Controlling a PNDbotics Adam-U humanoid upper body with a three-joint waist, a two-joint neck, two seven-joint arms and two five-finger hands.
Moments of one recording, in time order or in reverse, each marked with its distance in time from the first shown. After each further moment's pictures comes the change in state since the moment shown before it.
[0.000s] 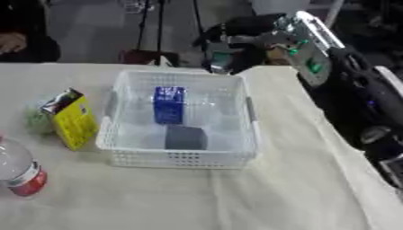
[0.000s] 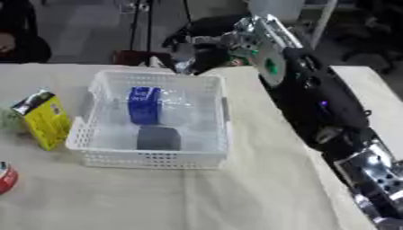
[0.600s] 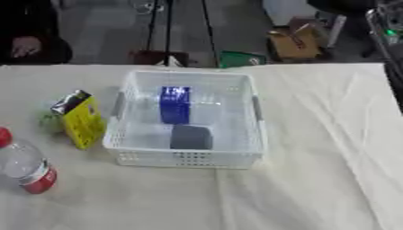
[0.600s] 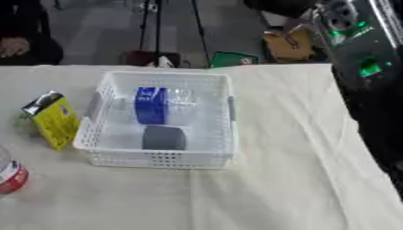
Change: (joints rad) left arm 0.000 0.000 0.006 0.000 -0.009 -0.003 0.015; right arm 0.223 -0.099 -0.173 -0.593 -0.220 0.247 -0.602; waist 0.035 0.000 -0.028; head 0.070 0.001
